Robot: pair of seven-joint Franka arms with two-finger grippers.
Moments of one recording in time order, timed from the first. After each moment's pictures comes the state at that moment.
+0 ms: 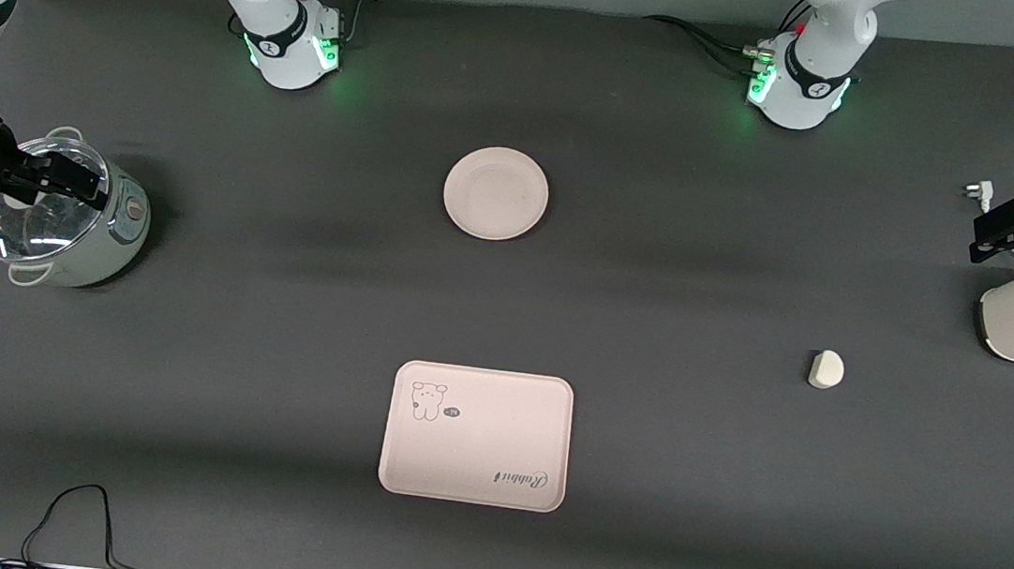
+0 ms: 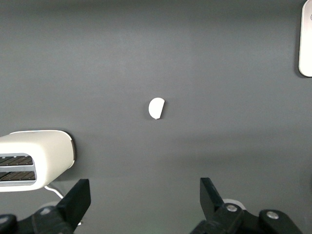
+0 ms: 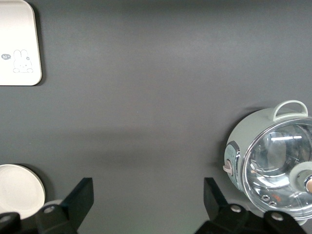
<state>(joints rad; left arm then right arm) 0.29 -0.02 -0.30 -1.58 0.03 1.56 0.07 0.01 0.00 -0.08 -1.73 0.04 1.67 -0.04</state>
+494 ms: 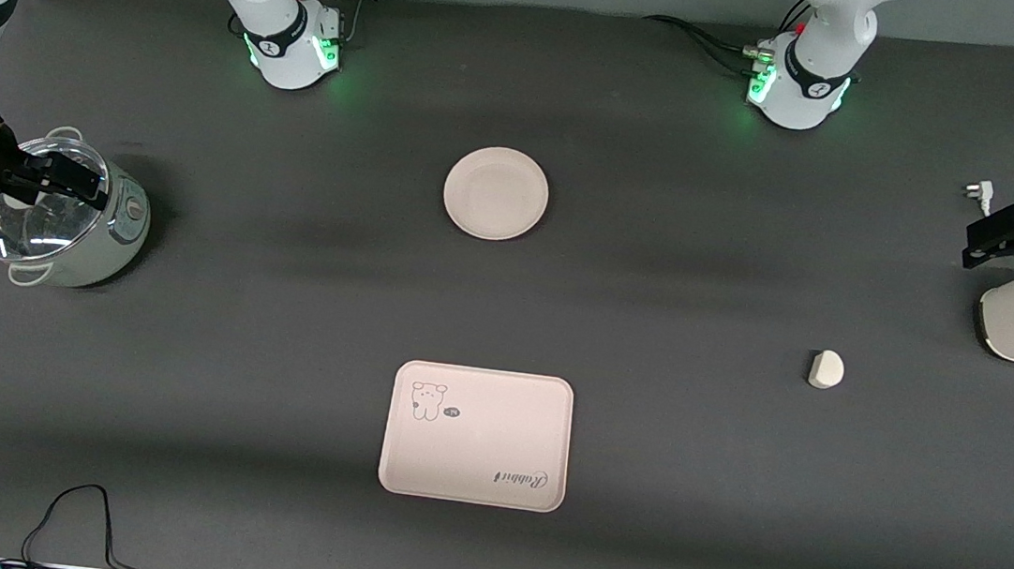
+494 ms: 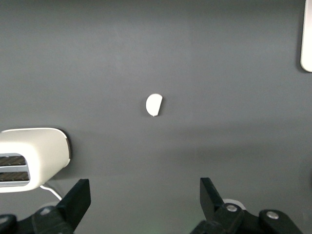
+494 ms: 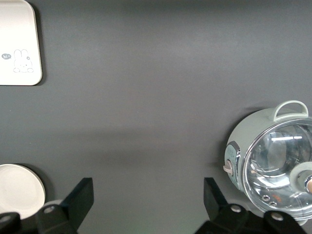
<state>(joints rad) 0.29 0.02 -0.30 -1.59 0.03 1.56 0.07 0.01 0.00 -0.08 -1.73 0.04 1.67 -0.04</state>
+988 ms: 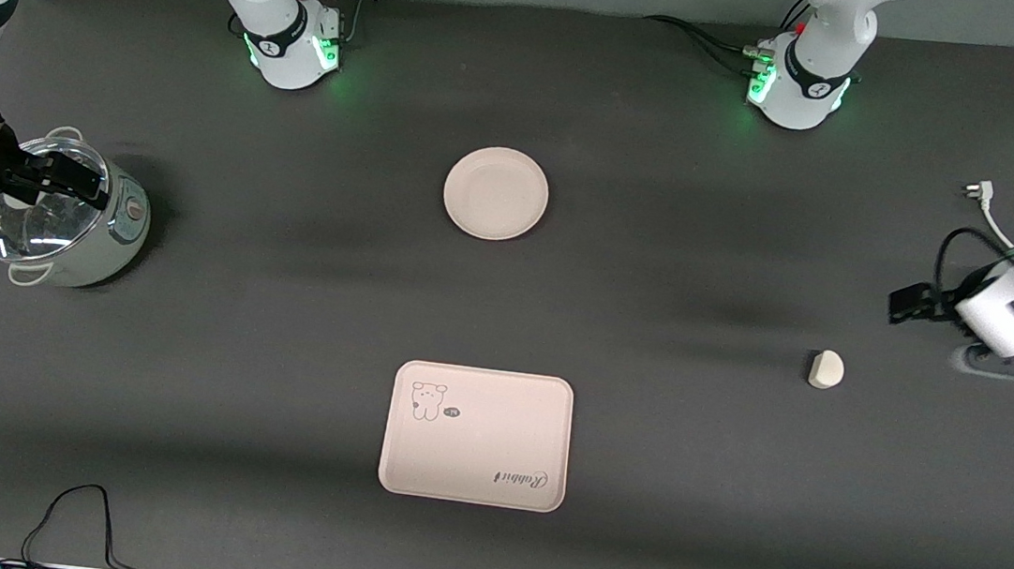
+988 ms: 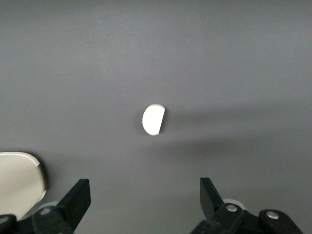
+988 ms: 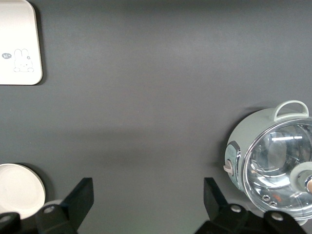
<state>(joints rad) 0.29 0.11 -0.30 -1.92 0.07 1.98 0.07 0.01 0.00 -0.08 -1.73 0.04 1.67 -0.04</state>
